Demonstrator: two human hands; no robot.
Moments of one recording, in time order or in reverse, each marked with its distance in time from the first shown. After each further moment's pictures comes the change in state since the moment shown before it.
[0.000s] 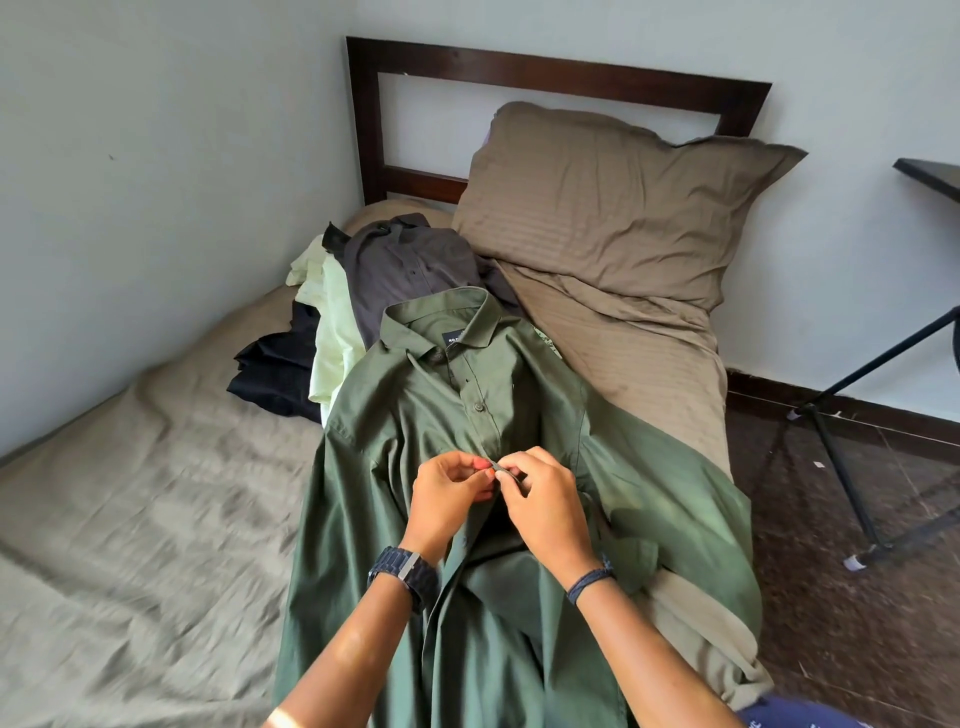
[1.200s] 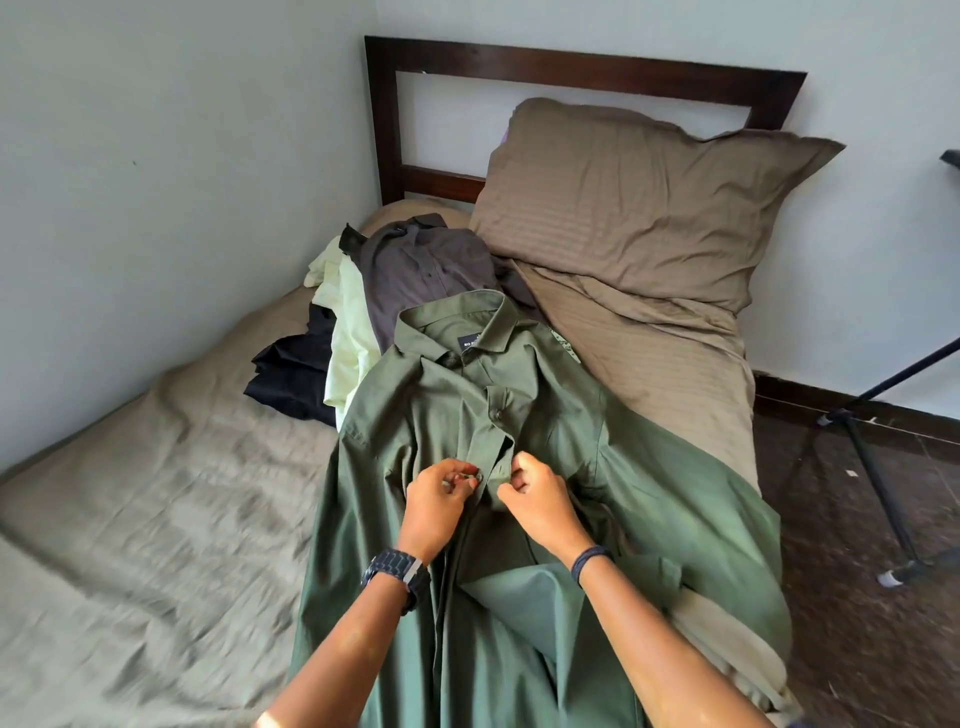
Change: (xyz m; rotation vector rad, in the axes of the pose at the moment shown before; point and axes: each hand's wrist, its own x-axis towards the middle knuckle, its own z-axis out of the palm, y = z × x) left_hand 0.027 -0.021 -0.027 0.548 0.111 0.100; right_hand 0.029 0.013 0.027 0.166 -0.264 0.270
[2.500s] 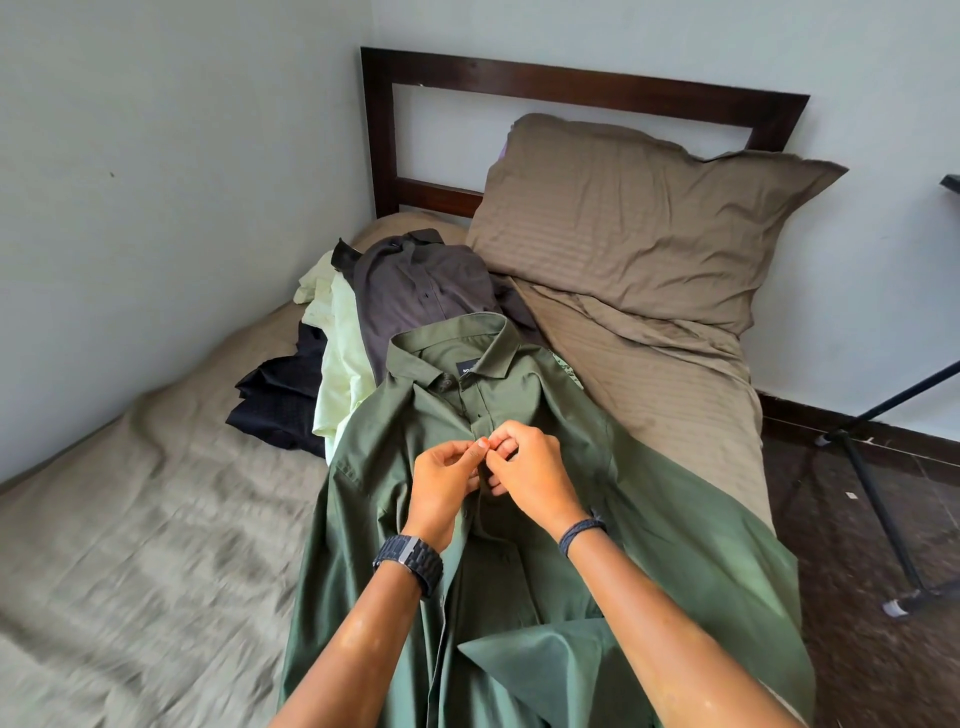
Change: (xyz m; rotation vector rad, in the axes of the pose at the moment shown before) left_hand 0.042 0.049 -0.004 -0.742 -0.044 -0.145; right_hand 0.054 -0.050 -0.014 0.100 0.037 -0.063
